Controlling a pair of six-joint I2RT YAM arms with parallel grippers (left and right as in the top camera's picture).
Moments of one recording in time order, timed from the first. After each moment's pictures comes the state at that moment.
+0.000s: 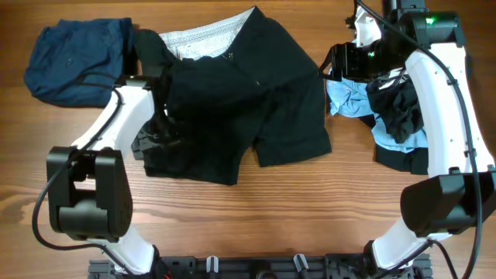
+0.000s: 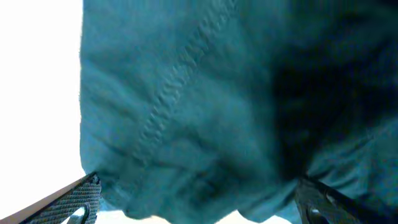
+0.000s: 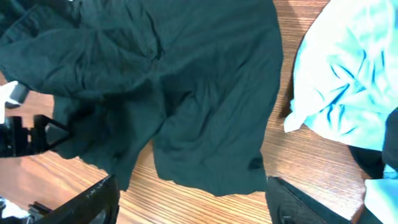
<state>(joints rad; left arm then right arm) -0.09 1.84 1.24 -1.11 0.01 -0.42 0.06 1.84 1.88 -1.32 -0.39 0.02</state>
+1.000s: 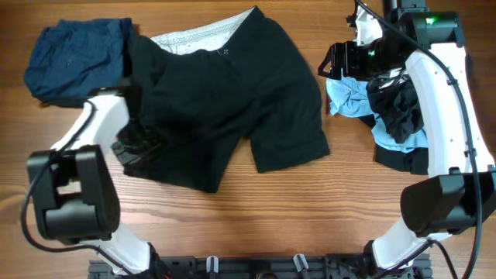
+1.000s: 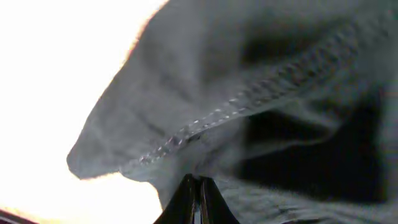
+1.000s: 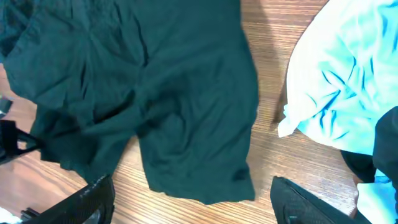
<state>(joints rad) 0.11 1.84 1.14 -1.09 -0.03 -0.54 0.06 1.84 1.88 -1.30 -0.37 0.02</state>
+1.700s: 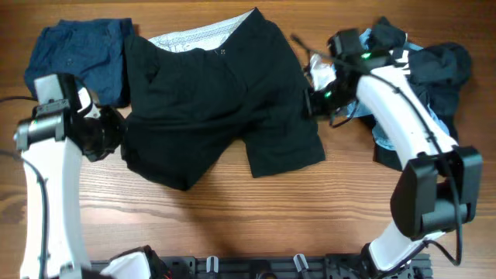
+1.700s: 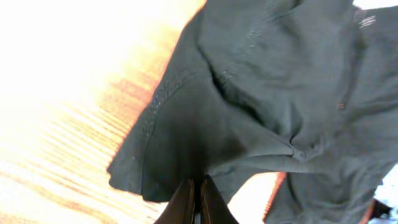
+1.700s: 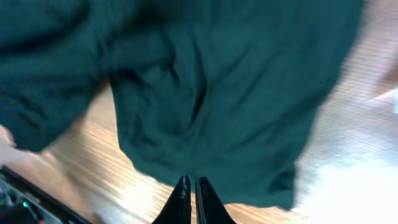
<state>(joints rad) 0.28 1.34 1.17 -1.05 0.25 -0.42 0.23 1.84 1.44 -1.05 -0.40 0.06</state>
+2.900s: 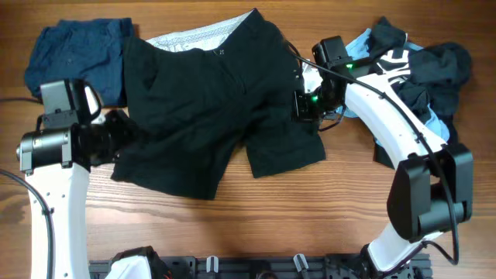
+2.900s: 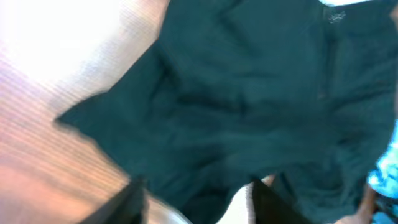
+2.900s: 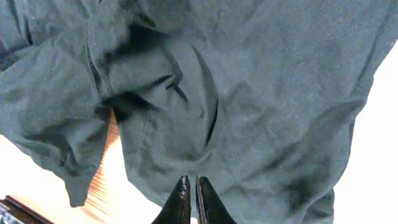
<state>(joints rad) 0.19 1.23 1.18 -1.08 0.19 -0.46 0.28 1.84 1.40 -0.94 -0.37 0.20</state>
